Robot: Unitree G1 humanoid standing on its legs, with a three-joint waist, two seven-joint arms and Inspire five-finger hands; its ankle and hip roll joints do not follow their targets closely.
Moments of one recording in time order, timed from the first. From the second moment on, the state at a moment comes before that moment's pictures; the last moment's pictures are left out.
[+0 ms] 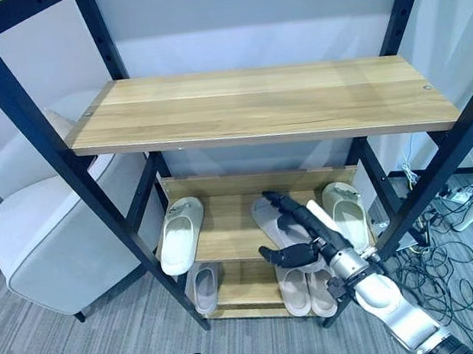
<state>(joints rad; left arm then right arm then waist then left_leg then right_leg) 0.03 0.21 -0.30 1.13 0.01 -0.09 0.12 -0.08 -0.53 0.36 0.00 -0.15 -0.16 -0.15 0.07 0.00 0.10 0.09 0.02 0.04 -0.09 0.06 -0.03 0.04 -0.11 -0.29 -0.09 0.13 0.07</state>
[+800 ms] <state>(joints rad) 0.03 0.23 -0.27 1.11 0.04 -0.12 0.12 -0.13 -0.65 0.31 0.20 -0.41 -0.12 -0.28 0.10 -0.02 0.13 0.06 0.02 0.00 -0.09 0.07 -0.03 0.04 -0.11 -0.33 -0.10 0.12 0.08</state>
